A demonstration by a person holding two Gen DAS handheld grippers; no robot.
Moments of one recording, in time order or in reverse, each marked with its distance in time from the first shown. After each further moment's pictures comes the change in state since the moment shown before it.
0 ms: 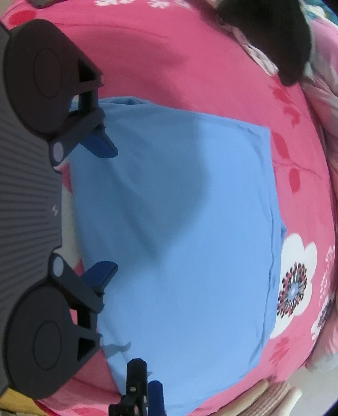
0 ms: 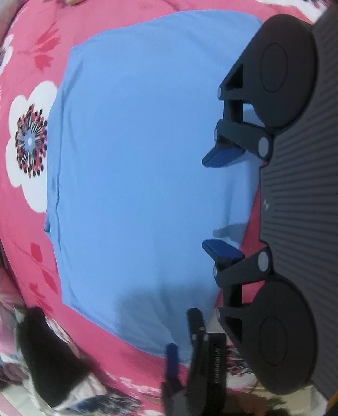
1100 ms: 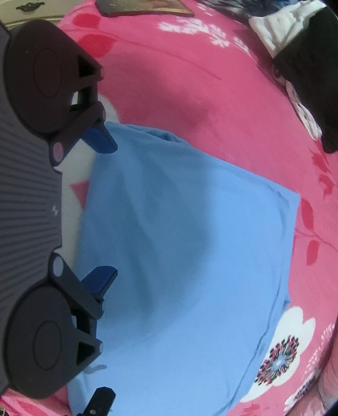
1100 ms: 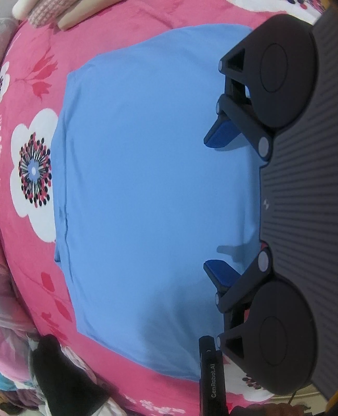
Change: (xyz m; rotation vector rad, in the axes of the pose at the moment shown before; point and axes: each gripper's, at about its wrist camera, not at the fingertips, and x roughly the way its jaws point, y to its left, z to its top) left arm 0.003 0.005 0.006 -0.276 0.122 0.182; right arm 0.001 0.000 0.000 0.054 -0.027 -0.108
